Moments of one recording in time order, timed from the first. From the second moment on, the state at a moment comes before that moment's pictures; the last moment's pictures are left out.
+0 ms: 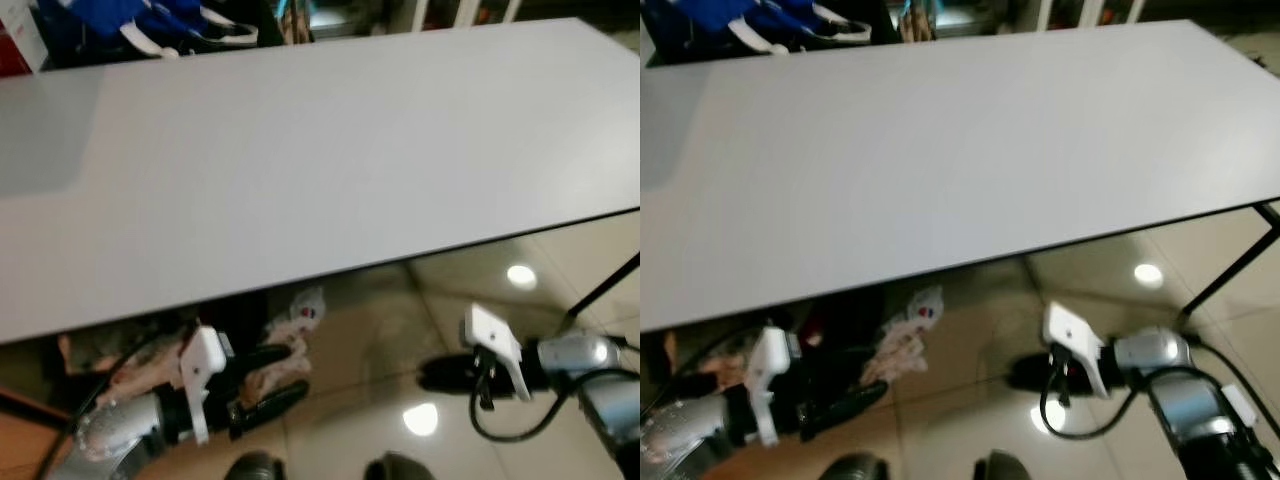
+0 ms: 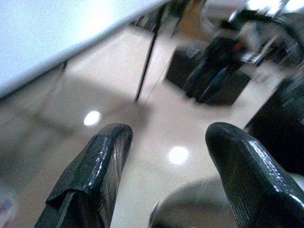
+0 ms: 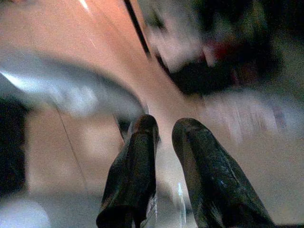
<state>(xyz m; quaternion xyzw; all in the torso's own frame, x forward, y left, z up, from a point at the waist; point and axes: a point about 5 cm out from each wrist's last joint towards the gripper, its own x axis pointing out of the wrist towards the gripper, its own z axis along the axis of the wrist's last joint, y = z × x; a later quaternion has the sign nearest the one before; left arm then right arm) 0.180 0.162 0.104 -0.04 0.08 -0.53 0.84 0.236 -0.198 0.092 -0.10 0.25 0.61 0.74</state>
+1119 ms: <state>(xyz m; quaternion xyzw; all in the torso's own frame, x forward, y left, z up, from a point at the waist) 0.238 0.179 0.097 -0.11 0.03 -0.24 0.96 0.288 -0.077 0.114 -0.03 0.06 0.50 0.86</state>
